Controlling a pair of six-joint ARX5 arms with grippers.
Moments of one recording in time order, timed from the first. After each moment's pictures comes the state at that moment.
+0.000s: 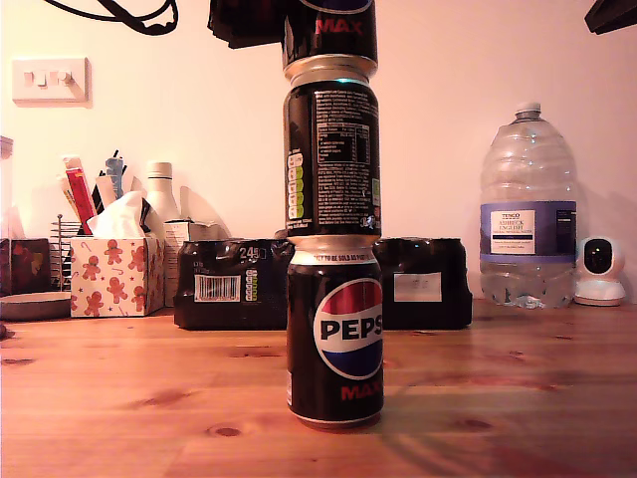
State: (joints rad) left arm -0.63 1.34 0.99 0.09 0.64 0.14; right arm 0.79 0.46 0.56 -0.43 0.27 0.03
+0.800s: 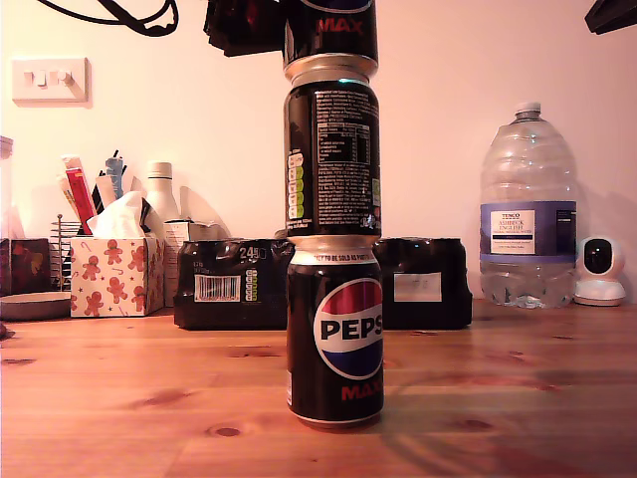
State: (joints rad) left arm -0.64 1.34 1.00 0.09 0.60 0.11; right arm 0.79 0.46 0.56 -0.43 0.27 0.03
